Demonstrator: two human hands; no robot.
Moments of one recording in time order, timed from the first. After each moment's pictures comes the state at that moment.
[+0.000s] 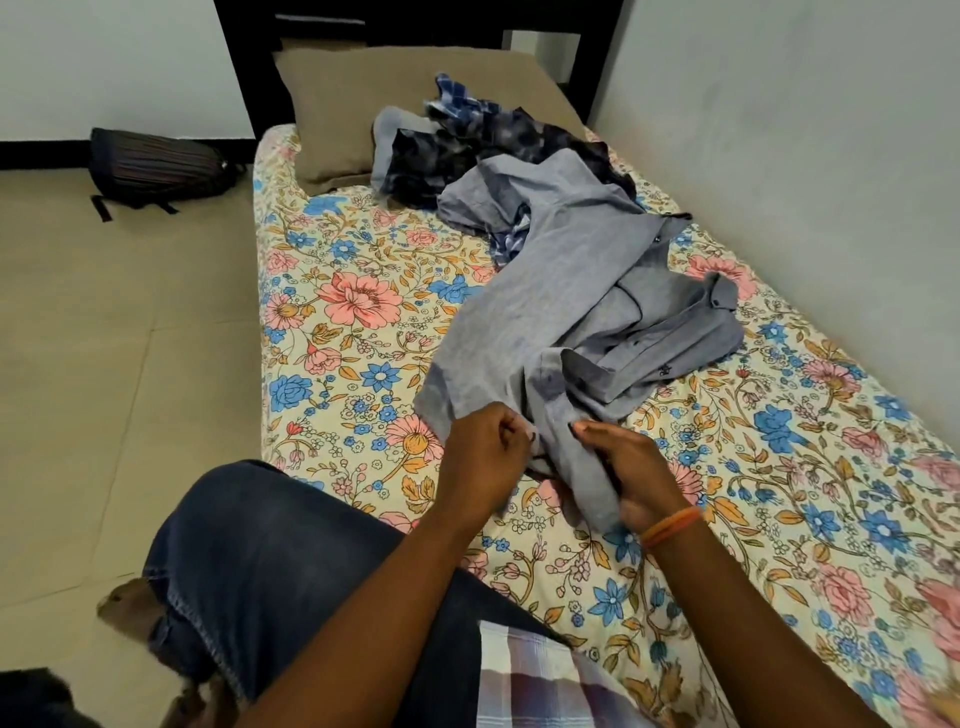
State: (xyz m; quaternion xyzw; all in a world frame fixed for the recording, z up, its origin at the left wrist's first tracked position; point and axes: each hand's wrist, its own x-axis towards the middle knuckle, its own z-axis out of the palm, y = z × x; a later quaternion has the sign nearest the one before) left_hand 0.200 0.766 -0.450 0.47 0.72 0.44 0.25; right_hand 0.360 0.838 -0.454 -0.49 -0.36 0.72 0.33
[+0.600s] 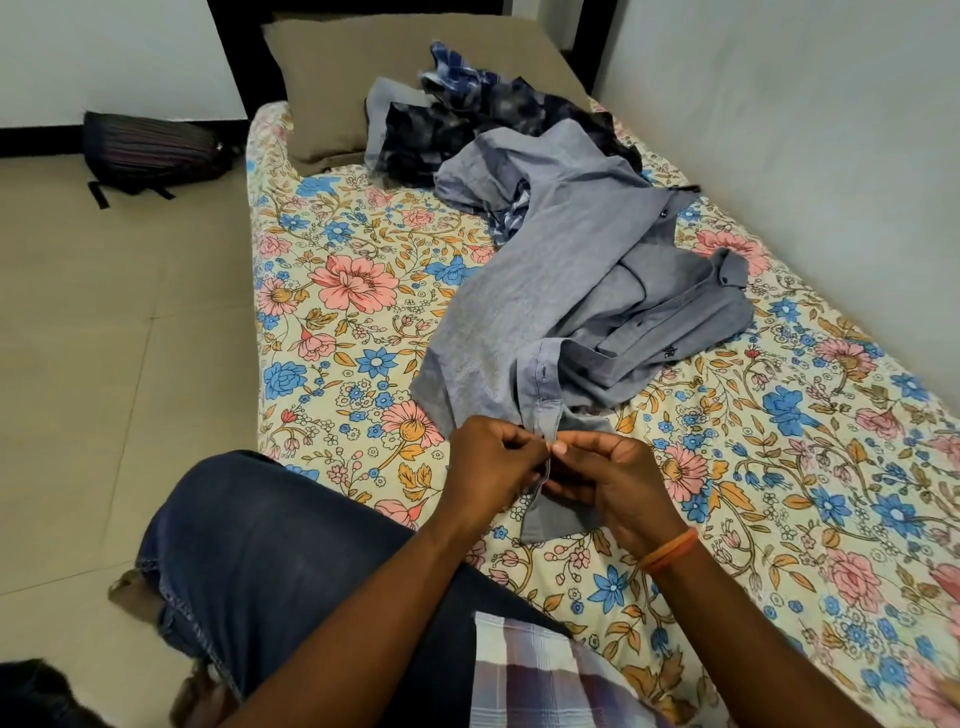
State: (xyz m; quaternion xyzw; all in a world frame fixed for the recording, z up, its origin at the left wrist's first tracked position) left_hand 0.215 0.748 -0.436 0.40 0.68 0.47 0.40; right_hand 0.365 0.803 -0.448 -0.49 -0.42 0.69 0.31
